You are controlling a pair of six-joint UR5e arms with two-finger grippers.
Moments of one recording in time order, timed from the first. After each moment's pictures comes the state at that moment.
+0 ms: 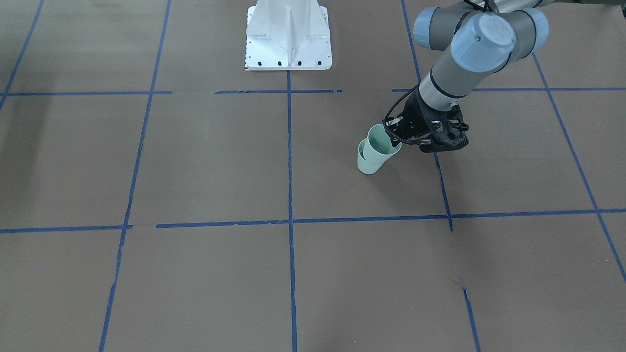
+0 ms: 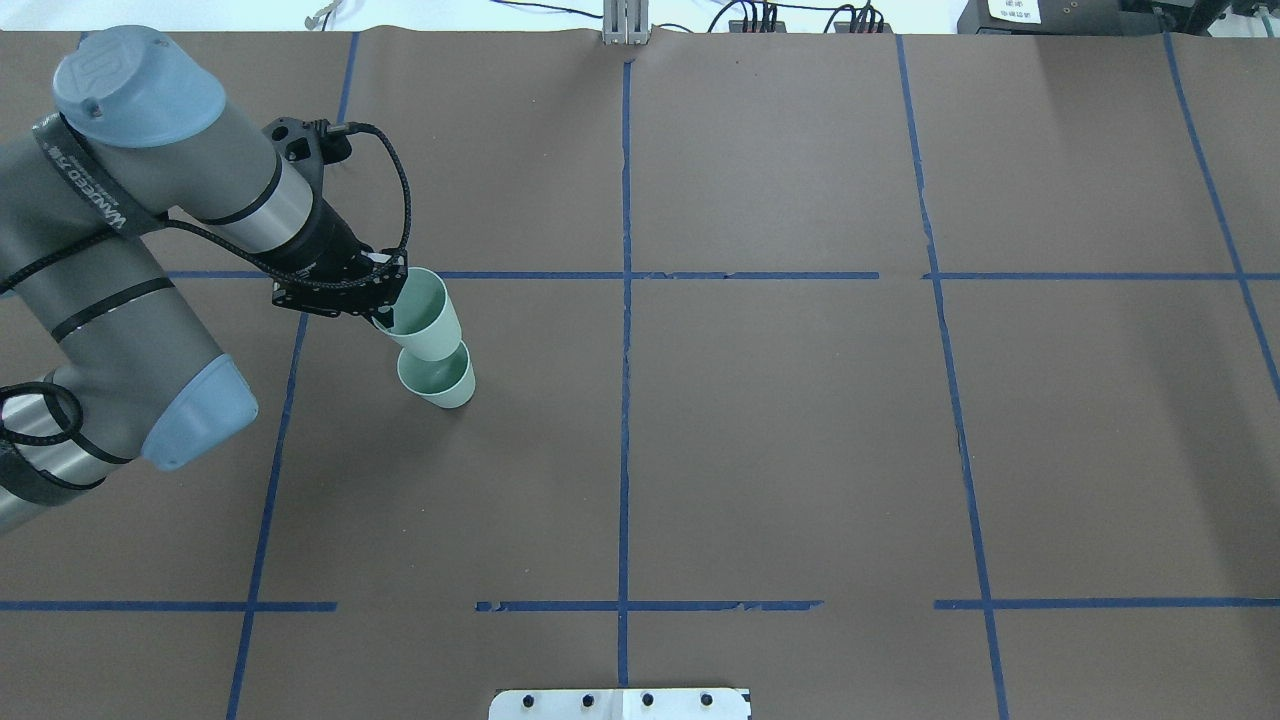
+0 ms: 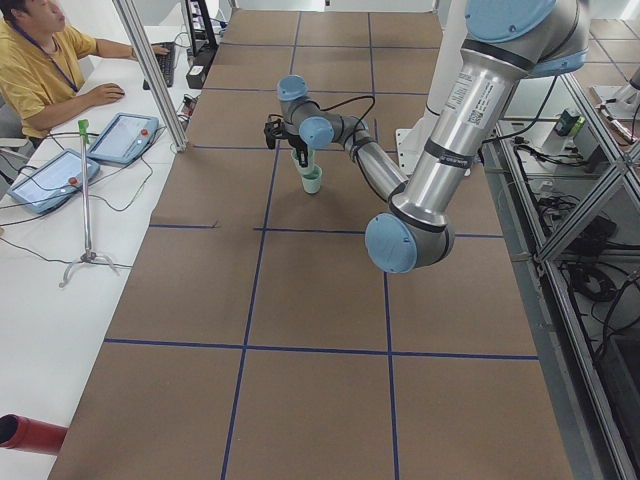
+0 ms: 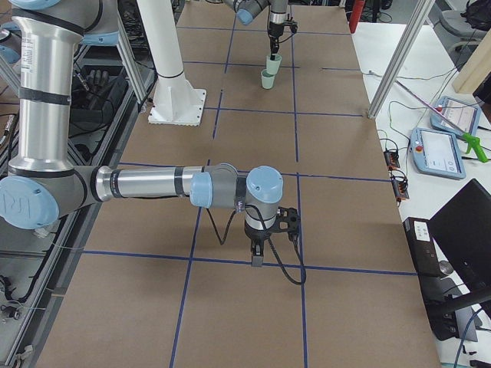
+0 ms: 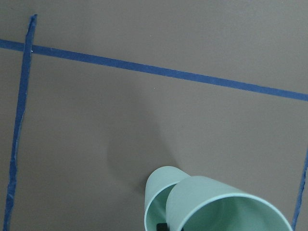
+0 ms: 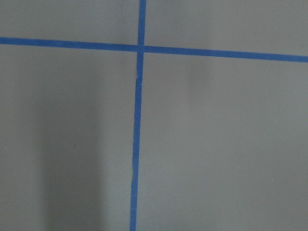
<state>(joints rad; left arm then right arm) -0.80 -2.03 -1.83 -1.62 -2.22 -1.18 1.56 -1.71 1.79 -1.68 2.26 -0.04</state>
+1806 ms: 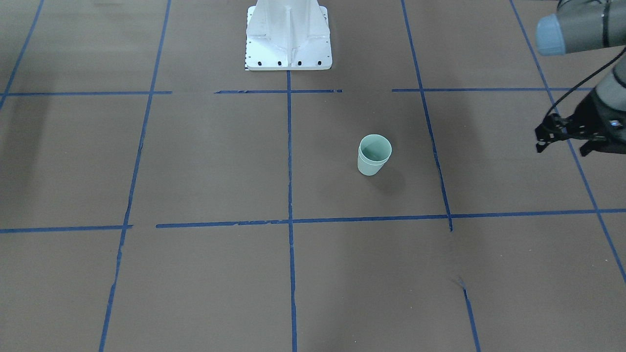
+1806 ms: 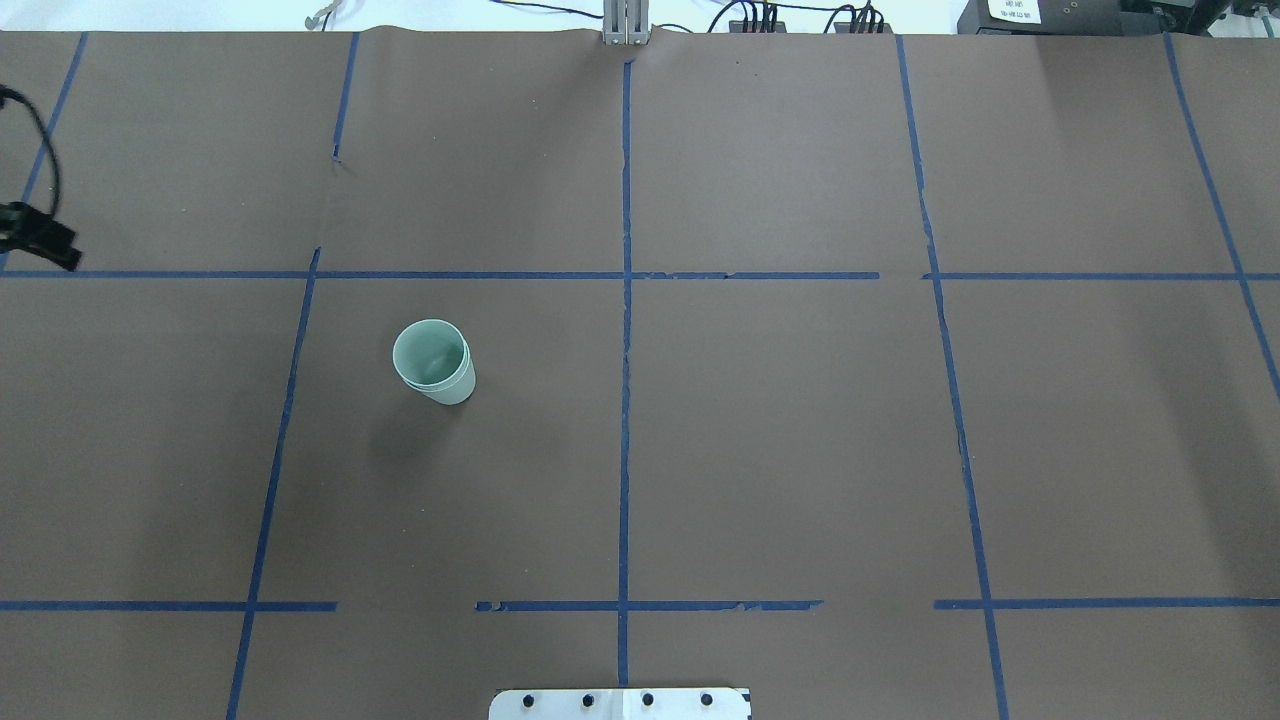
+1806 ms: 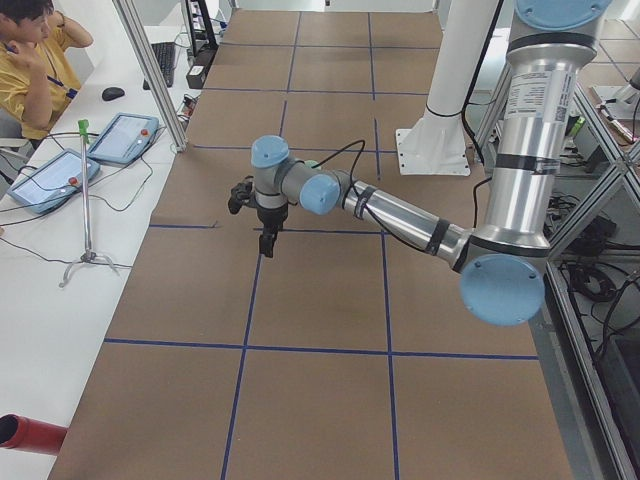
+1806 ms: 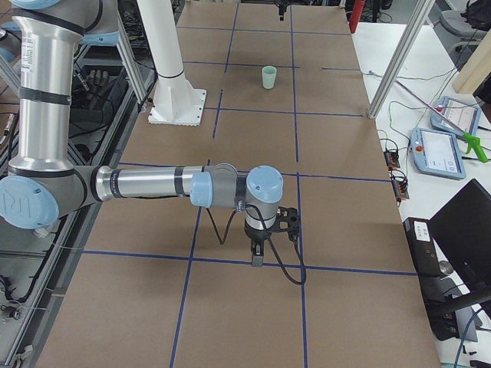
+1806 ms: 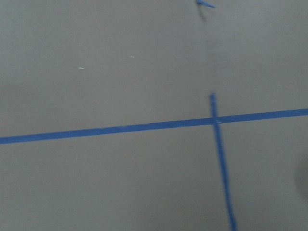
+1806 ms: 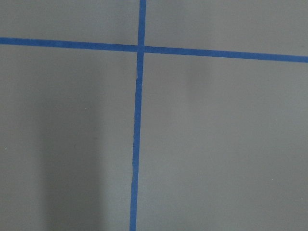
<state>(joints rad) -1.26 -1.61 -1.82 -1.63 -2.19 -0.23 1.56 -1.71 1.79 -1.68 2.26 -0.04</state>
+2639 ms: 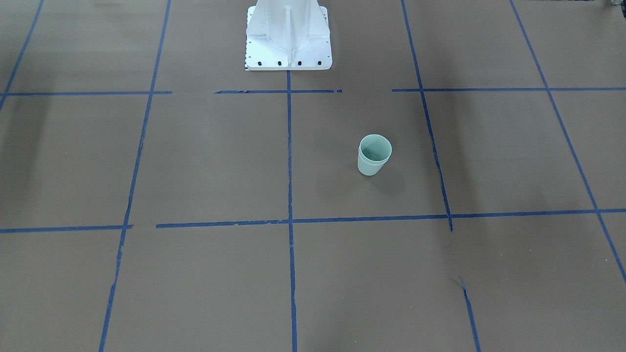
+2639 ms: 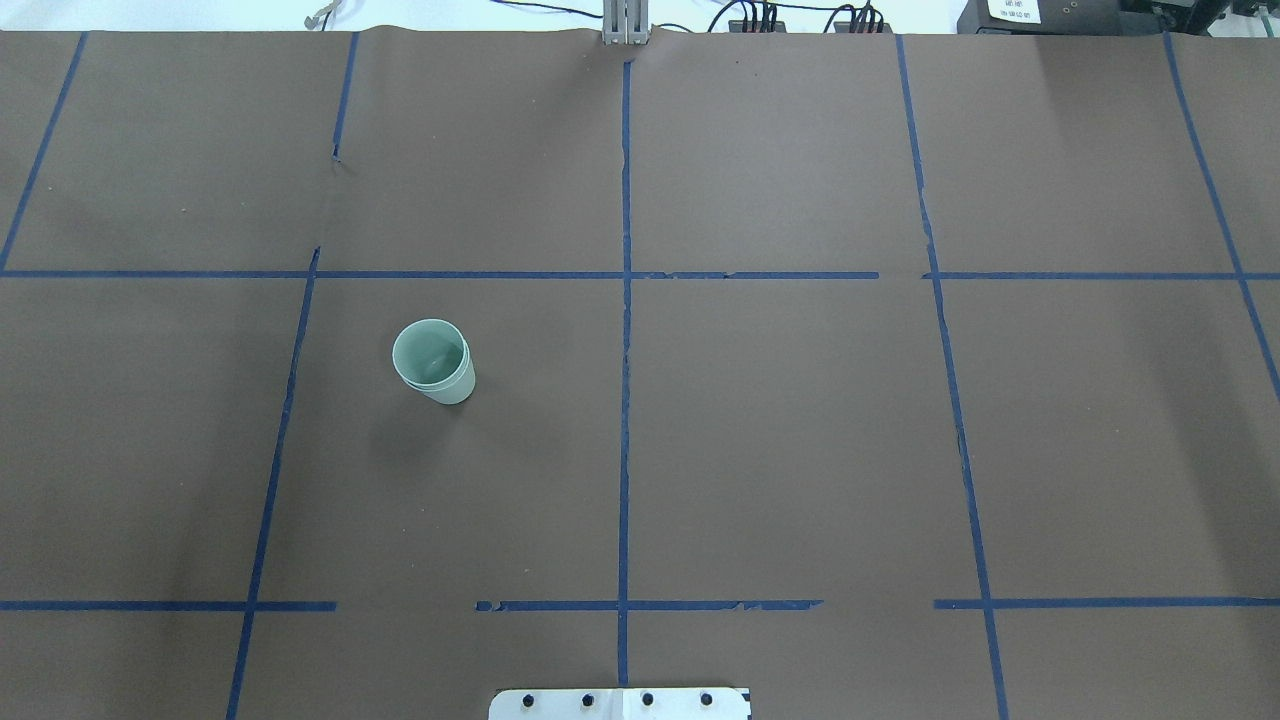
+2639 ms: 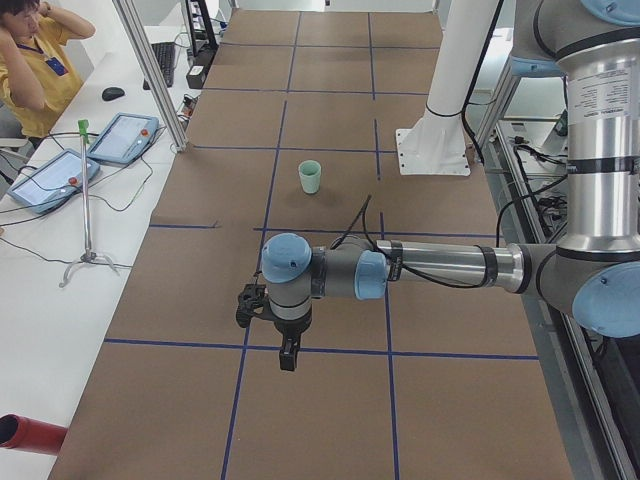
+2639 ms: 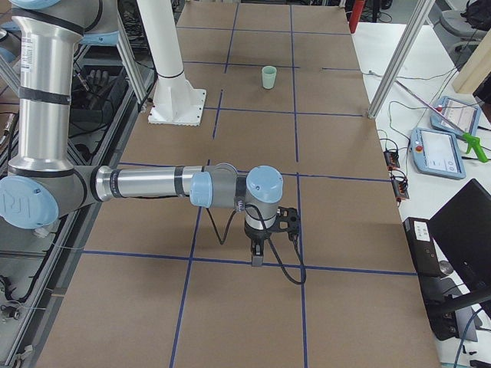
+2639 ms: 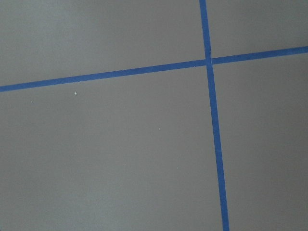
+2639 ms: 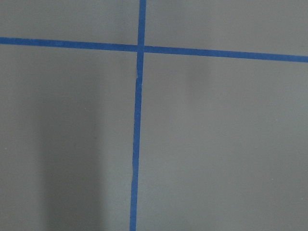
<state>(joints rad) -1.58 -1.46 -1.72 -1.55 -2.26 0.09 1.56 -1.71 1.79 -1.68 2.26 -0.04</state>
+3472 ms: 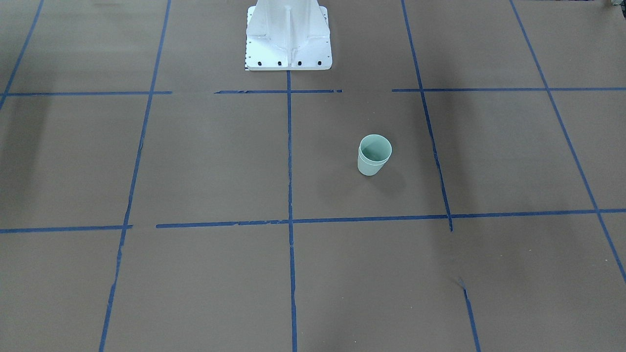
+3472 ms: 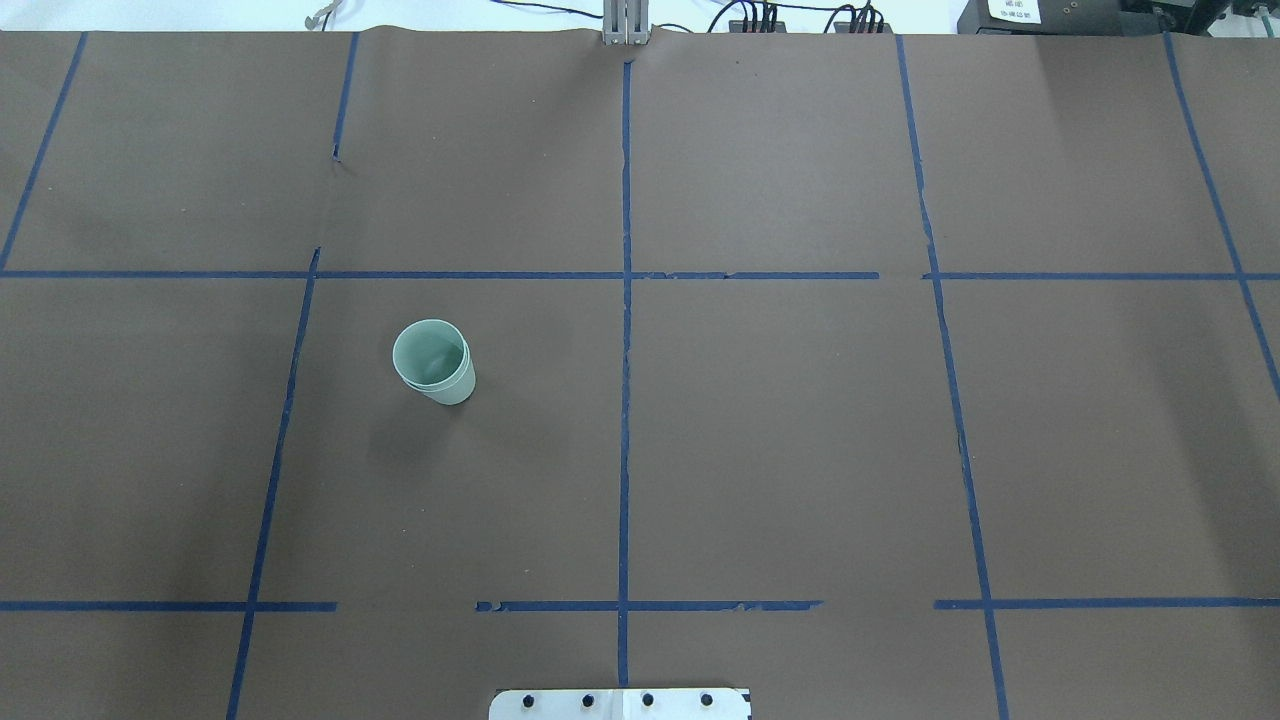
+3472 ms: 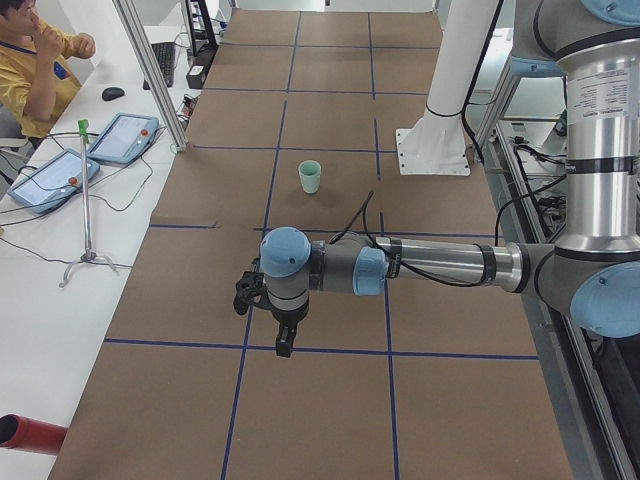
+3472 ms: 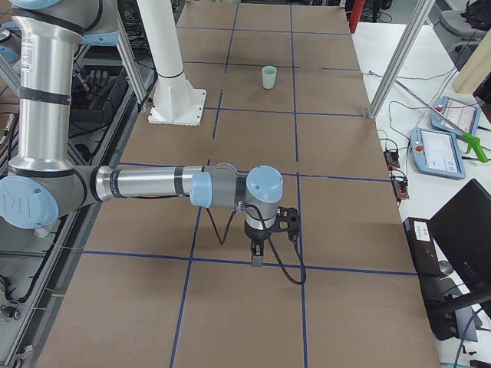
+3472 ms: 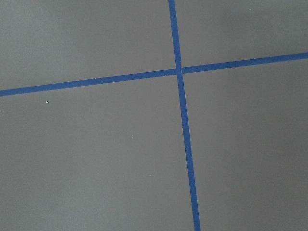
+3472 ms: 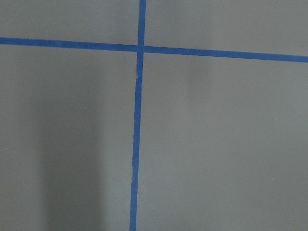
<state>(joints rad) -1.58 -1.46 -1.74 -1.58 -2.33 0.09 1.56 -1.71 1.79 -1.68 2.26 -0.04</state>
